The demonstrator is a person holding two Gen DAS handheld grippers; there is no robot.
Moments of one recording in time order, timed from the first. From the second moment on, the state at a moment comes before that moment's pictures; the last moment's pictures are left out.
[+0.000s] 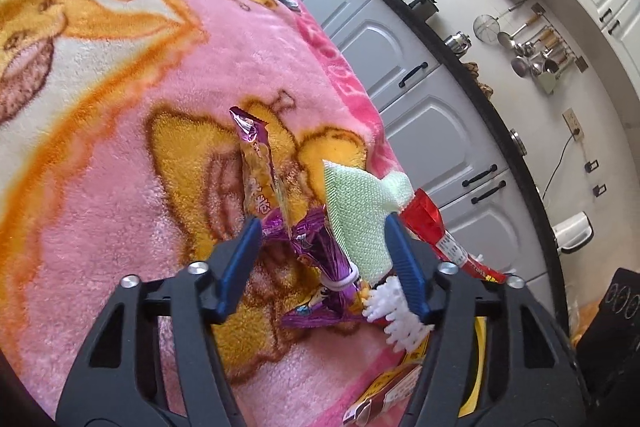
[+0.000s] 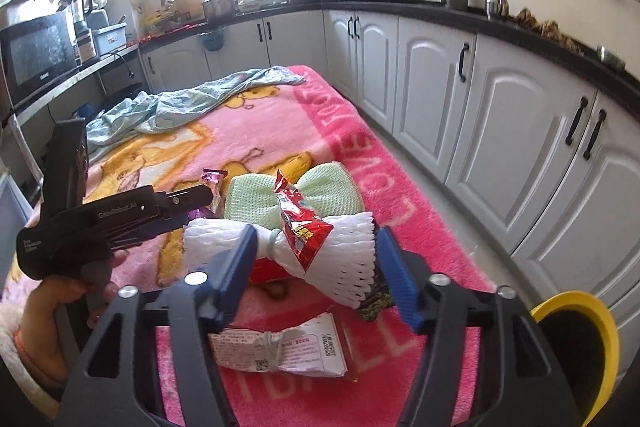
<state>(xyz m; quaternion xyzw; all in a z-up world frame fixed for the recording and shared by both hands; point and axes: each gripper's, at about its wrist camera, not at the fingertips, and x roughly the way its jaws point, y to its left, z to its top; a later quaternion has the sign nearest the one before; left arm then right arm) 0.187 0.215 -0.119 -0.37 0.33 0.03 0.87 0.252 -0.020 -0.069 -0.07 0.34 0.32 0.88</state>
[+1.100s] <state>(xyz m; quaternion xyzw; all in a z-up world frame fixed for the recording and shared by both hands) 0.147 0.201 -0.052 -0.28 0.27 0.02 0.92 0.204 -0.048 -0.033 -0.08 0.29 0.34 0.89</state>
